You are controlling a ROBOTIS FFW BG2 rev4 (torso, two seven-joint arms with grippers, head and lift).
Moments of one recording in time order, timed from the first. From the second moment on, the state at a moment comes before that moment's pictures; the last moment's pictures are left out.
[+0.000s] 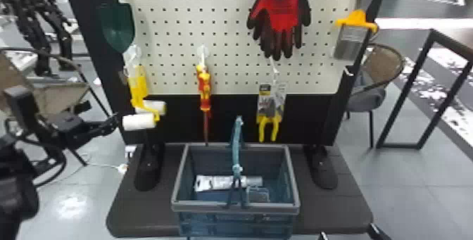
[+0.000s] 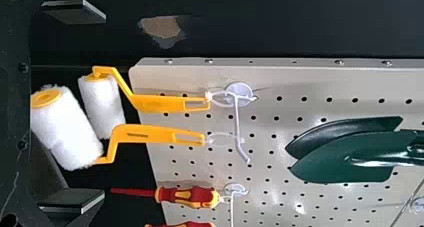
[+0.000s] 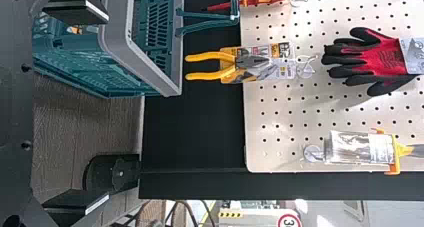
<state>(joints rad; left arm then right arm) -0.37 0.22 0.36 -1.25 0.06 0.11 -0.95 0.42 -0.15 0.08 -1.62 -0.15 -0.39 0.14</state>
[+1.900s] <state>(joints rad) -0.65 0.29 0.09 -0.84 0.15 -0.02 -0.97 0.37 -0.09 0.08 -1.55 -0.16 -0.39 0.23</state>
